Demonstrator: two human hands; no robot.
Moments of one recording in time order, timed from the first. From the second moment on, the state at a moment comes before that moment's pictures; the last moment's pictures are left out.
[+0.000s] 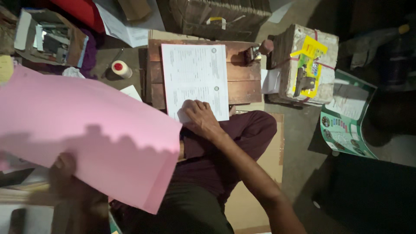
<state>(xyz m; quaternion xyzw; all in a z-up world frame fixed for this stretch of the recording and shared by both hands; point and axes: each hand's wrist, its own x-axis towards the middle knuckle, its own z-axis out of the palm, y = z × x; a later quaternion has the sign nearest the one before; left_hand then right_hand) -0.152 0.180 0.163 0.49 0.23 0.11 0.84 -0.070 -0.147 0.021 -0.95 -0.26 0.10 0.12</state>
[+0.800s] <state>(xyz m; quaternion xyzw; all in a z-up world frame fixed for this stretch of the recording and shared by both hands) -0.151 0.171 0.188 0.49 0.20 0.10 0.84 -0.066 -0.150 0.022 -0.95 -0.27 0.13 0.11</state>
